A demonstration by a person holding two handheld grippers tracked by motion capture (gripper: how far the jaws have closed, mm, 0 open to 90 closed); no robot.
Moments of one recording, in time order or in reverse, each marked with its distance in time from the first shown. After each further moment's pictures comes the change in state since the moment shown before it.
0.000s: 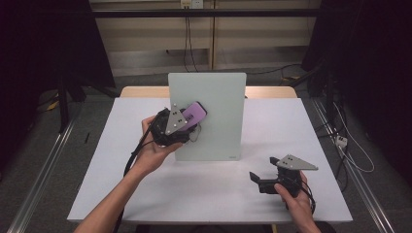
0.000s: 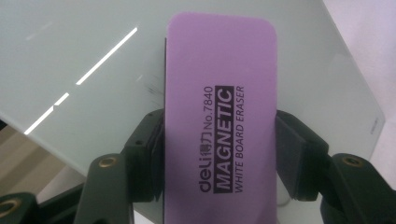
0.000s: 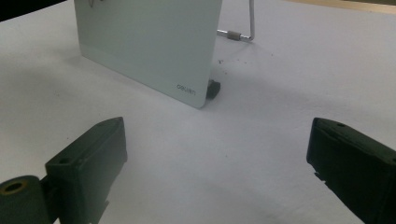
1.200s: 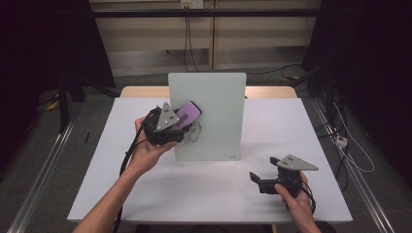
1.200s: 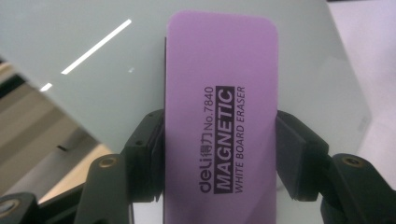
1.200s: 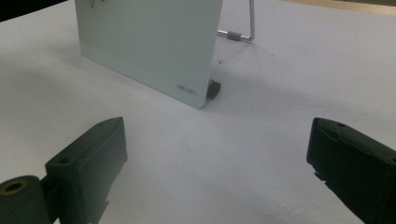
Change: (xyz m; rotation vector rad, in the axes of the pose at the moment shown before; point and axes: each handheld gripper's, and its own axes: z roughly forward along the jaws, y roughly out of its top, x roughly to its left) left arm 0.020 -0.002 -0.013 -0.019 0.009 -0.094; right arm 0.000 0.000 0.000 -0.002 0.001 0.000
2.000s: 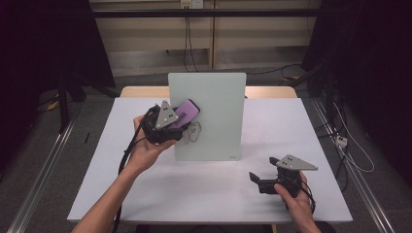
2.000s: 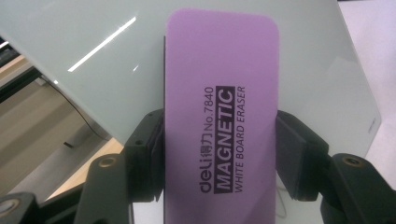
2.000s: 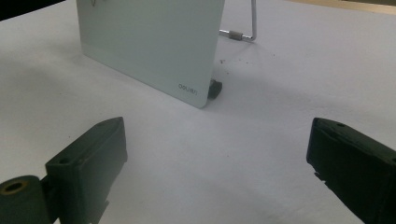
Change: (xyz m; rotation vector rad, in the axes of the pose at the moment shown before) left arm -0.005 -0.004 0.003 0.040 -0.017 0.019; right arm 0.001 0.000 0.000 0.005 0.004 -0.004
